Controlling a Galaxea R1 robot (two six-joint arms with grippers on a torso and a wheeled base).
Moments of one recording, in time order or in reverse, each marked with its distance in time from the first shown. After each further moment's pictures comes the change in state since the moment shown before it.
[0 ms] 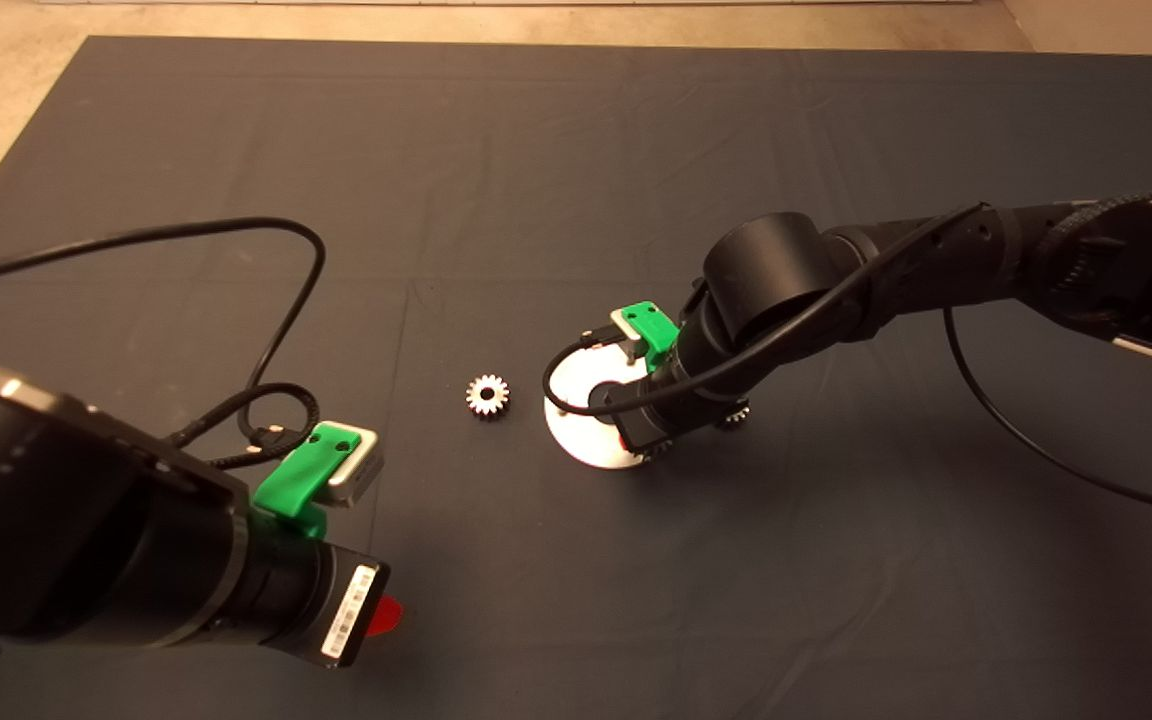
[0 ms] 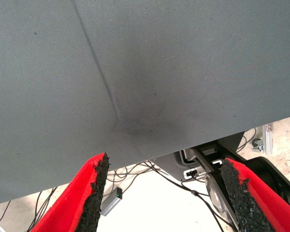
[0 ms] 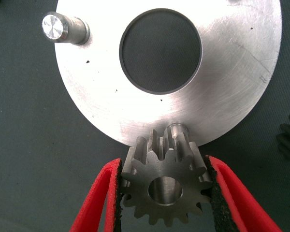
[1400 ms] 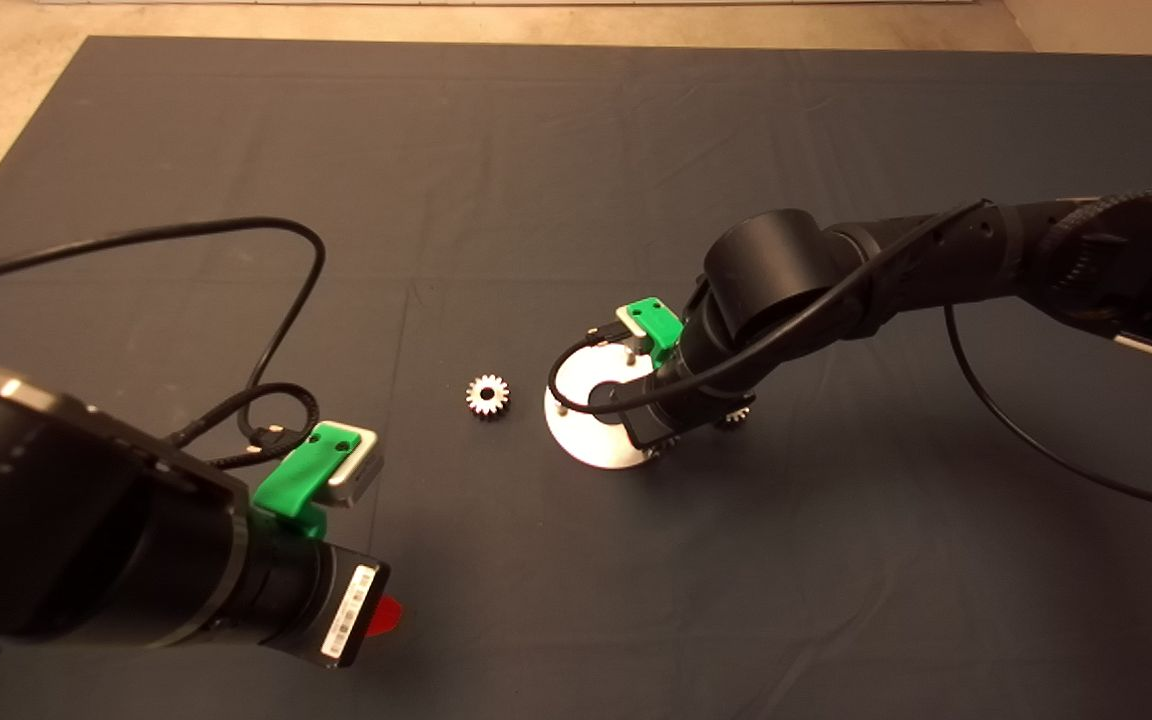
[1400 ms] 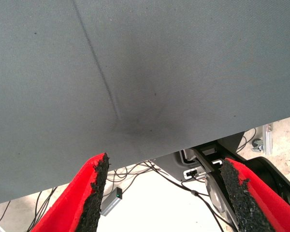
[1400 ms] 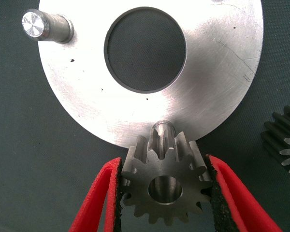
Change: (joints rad) left arm 0.000 0.000 0.000 0.000 0.000 0.000; right arm 0.001 0.000 0.000 -0.010 -0.036 -0.001
